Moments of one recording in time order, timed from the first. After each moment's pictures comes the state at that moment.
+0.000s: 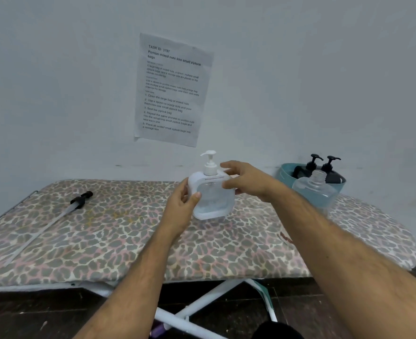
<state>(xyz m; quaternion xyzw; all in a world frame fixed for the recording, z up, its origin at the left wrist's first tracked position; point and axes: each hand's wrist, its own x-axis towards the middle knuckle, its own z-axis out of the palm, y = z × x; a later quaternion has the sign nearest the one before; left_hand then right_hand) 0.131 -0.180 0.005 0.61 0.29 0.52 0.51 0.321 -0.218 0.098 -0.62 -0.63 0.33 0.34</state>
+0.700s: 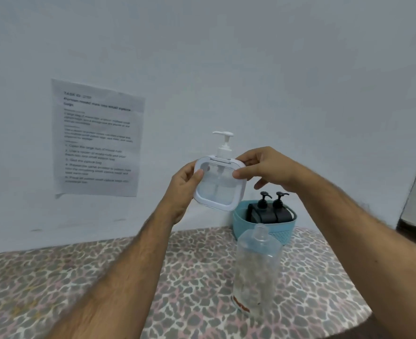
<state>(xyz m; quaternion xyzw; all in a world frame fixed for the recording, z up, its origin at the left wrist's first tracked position) 0.300 -0.122 0.142 0.66 0.15 0.48 0.55 0.485 -0.244 0.223 -0.66 -0.61 0.20 0.40</state>
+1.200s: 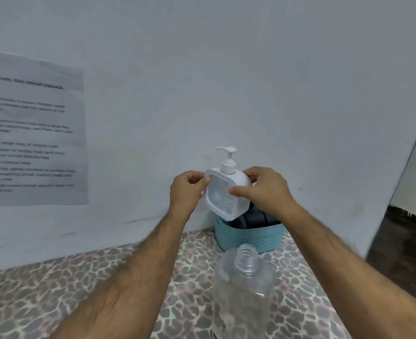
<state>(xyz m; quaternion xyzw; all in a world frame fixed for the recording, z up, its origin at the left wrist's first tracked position) 0.429 -0.049 0.091 0.66 0.30 0.48 0.50 0.556 -0.195 0.134 -0.77 -0.48 0.02 0.43</state>
